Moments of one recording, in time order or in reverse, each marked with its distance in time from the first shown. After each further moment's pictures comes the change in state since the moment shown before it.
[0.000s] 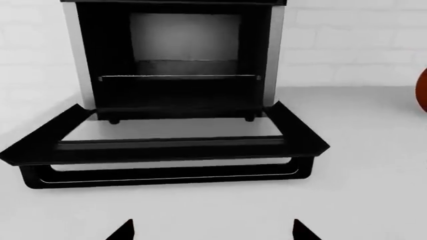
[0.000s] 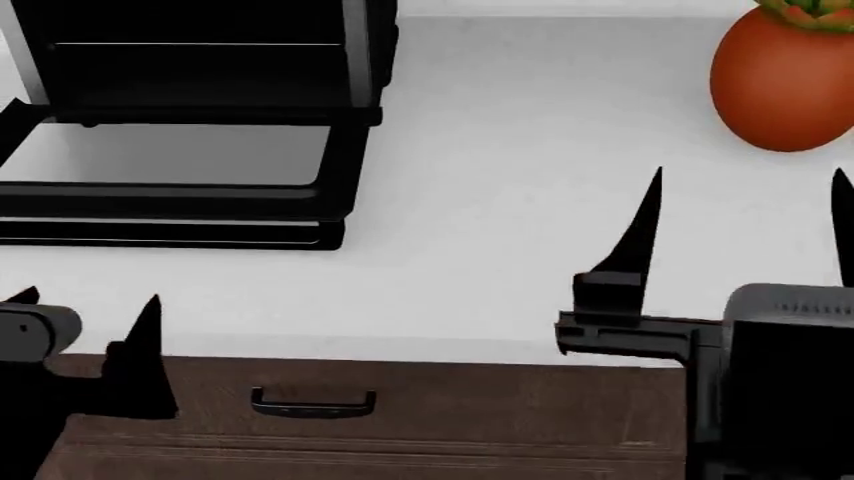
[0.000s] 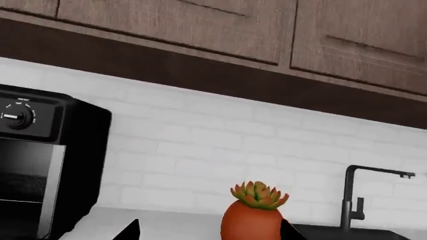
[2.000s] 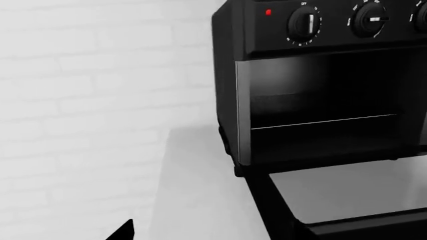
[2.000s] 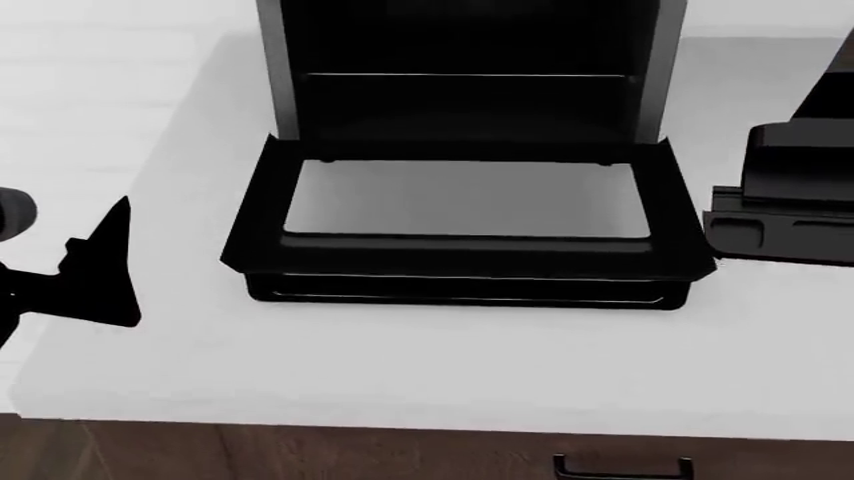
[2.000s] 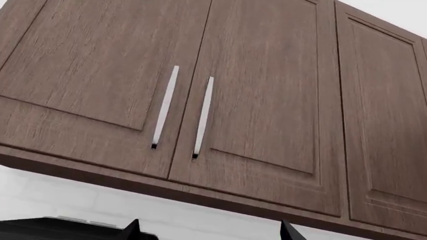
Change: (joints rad) left arm -0.266 -0.100 0.005 0.036 -0.099 -0.234 0.000; right arm 0.454 0.669 0.106 -0.333 0.982 0.184 0.658
